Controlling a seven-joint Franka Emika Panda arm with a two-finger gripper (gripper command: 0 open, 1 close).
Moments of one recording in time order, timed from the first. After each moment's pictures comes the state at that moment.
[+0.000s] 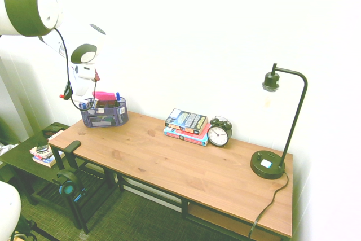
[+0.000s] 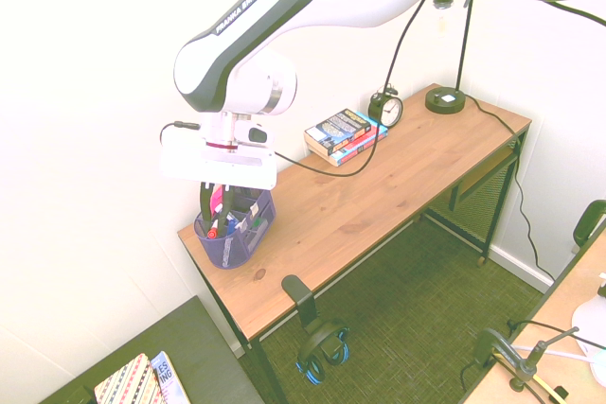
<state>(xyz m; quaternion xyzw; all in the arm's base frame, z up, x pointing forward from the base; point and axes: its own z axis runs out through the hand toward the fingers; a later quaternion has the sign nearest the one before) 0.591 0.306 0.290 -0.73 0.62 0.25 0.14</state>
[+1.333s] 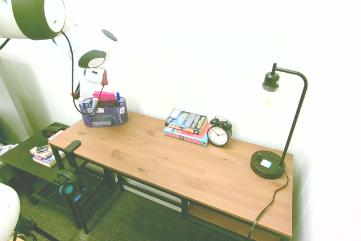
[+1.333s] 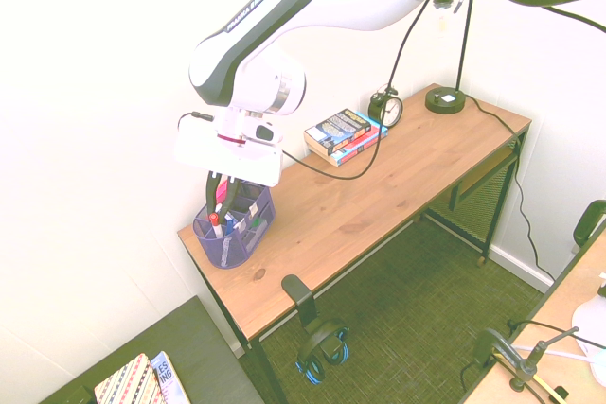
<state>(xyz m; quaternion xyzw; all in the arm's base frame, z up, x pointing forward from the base) 0.615 0.274 0.282 -0.67 0.68 0.25 0.17</state>
